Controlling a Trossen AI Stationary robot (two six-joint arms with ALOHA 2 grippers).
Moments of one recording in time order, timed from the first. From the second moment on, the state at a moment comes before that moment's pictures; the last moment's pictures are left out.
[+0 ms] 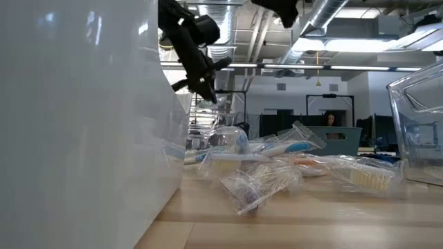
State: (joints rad) left arm 0.51 1.83 1.54 -0.63 -0.10 -0.63; right arm -0.01 1.19 0.93 0.06 -0.13 0.17
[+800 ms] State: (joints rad) left arm 0.44 1.90 1.59 -0.72 -0.18 -1.06; right arm -0.32 0.98 0.94 0.00 -0.13 -0.02
